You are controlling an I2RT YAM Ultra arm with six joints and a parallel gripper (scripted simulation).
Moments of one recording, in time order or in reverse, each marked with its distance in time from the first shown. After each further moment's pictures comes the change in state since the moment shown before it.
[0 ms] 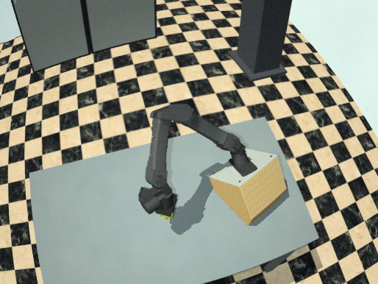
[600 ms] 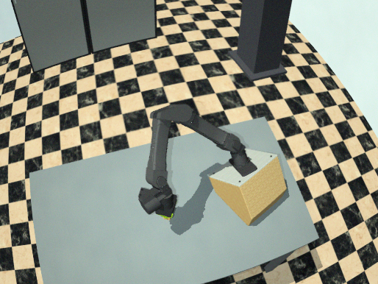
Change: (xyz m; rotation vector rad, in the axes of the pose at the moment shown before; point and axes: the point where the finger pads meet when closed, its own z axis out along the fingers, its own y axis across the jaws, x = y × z) arm -0.001 0.003 0.002 -0.008 -0.006 -0.004
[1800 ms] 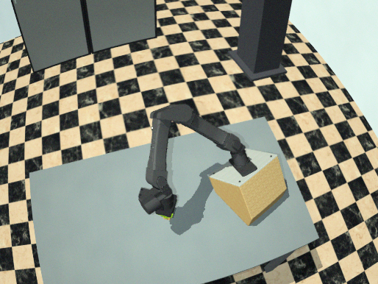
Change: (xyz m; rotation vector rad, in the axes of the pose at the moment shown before) arm 0.000 0.000 0.000 0.000 0.000 0.000
